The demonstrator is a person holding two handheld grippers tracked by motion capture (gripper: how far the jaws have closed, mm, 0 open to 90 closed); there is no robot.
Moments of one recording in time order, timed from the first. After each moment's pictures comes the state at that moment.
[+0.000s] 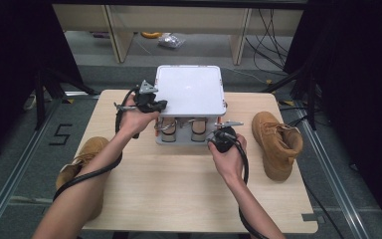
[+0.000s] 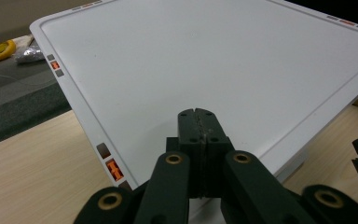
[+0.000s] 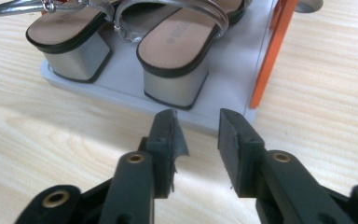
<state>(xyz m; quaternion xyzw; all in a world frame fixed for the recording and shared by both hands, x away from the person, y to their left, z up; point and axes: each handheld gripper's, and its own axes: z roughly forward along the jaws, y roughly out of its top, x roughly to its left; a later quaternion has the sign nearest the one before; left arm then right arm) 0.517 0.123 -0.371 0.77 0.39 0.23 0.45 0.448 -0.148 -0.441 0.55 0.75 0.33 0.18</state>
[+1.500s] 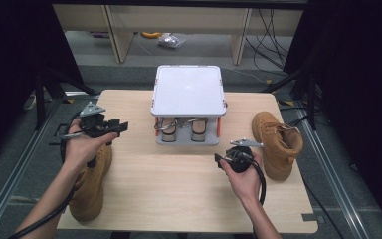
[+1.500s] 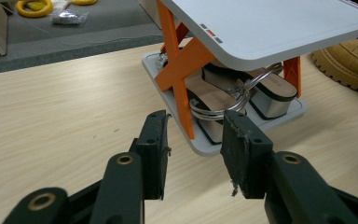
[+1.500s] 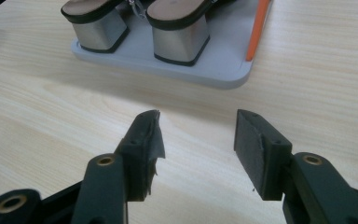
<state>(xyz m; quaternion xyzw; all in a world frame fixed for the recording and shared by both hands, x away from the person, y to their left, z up) 0.417 0.234 -0.368 0.72 0.48 0.21 0.44 0.396 -0.187 -0.456 0.53 0.74 0.39 0.16</state>
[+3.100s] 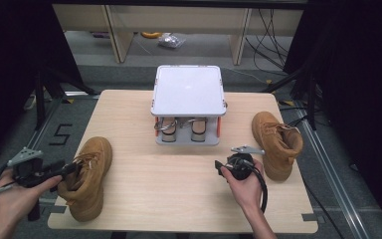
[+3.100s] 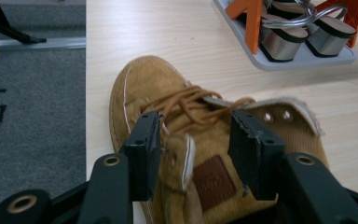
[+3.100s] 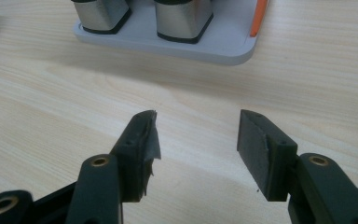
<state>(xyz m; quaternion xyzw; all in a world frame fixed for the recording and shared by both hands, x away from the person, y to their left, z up) 0.303 0.344 -0.401 0.68 0.58 0.21 0.39 0.381 -0.188 -0.464 0.54 0.74 0.38 0.15</state>
